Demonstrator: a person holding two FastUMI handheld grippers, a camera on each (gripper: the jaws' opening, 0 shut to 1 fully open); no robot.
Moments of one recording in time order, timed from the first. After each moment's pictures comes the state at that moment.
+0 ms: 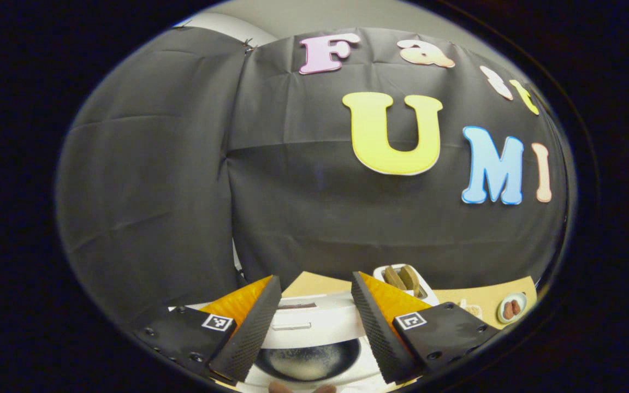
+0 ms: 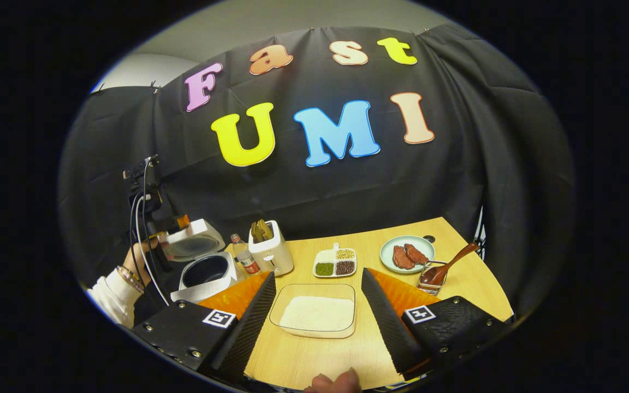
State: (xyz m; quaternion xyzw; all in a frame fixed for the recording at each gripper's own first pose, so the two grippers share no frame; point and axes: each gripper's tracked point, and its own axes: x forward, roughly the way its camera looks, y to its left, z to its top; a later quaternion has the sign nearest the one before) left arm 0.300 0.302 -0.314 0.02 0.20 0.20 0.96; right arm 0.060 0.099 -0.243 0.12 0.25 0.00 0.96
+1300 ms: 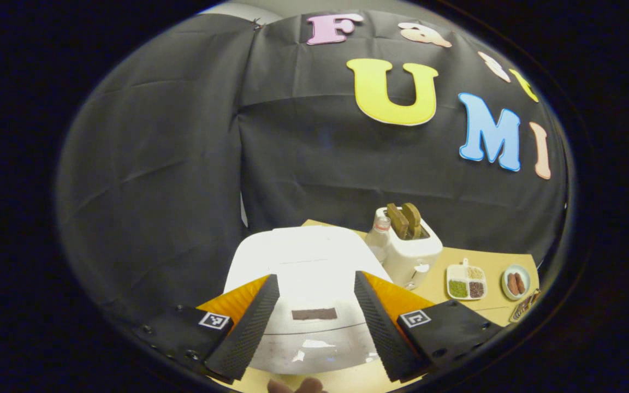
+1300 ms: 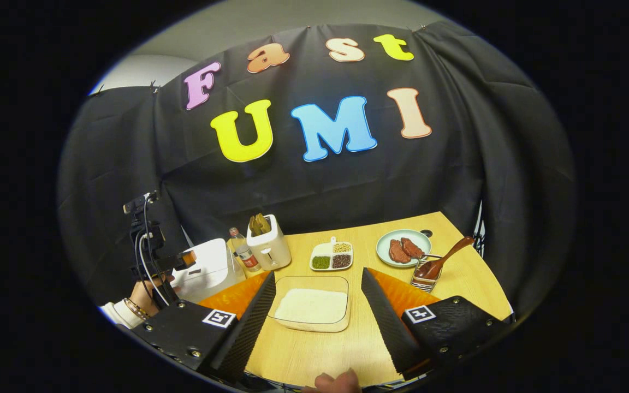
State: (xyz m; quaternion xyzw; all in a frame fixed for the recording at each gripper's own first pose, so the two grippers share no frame) left arm 0.203 0.269 -0.381 -0.03 0.29 0.21 0.93; right arm 0.045 0.081 -0.240 0.13 0.25 0.01 0.96
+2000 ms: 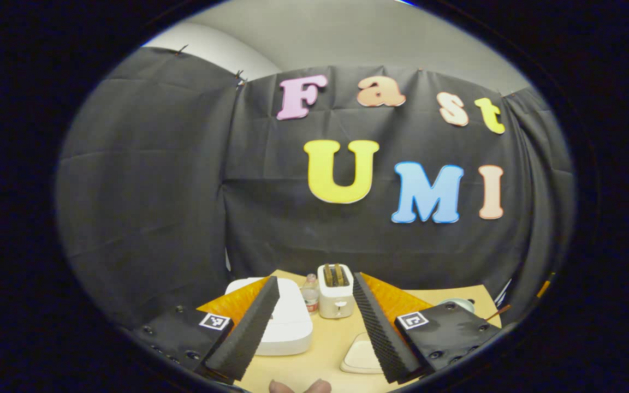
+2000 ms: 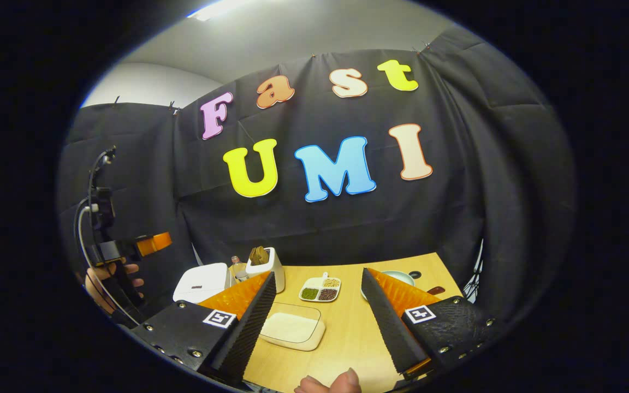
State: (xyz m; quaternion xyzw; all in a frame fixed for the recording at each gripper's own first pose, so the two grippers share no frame) left arm 0.114 0.062 -0.115 0.00 0.13 0.14 0.98; right arm 0.038 -0.030 -0.165 0.10 0.16 0.05 0.98
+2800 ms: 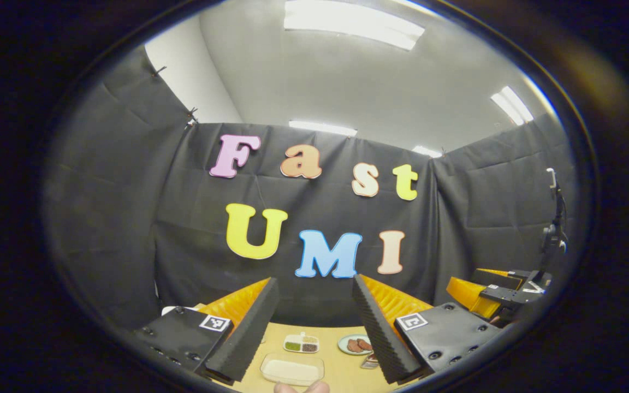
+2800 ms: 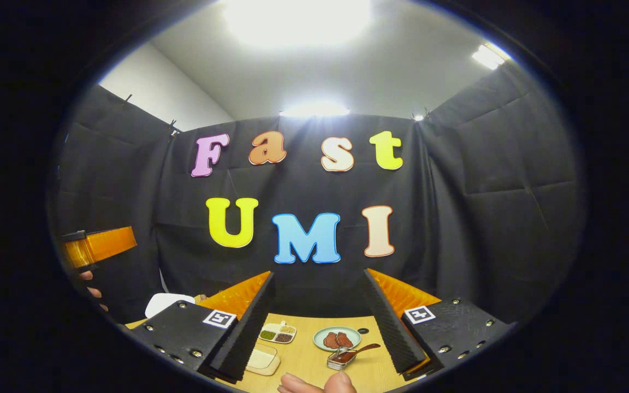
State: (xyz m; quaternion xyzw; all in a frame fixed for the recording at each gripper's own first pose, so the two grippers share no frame) left arm 0.035 -0.081 0.039 -0.06 0.00 -0.03 1.00; right arm 0.017 -0.070 -0.008 0.01 0.02 -0.04 1.00
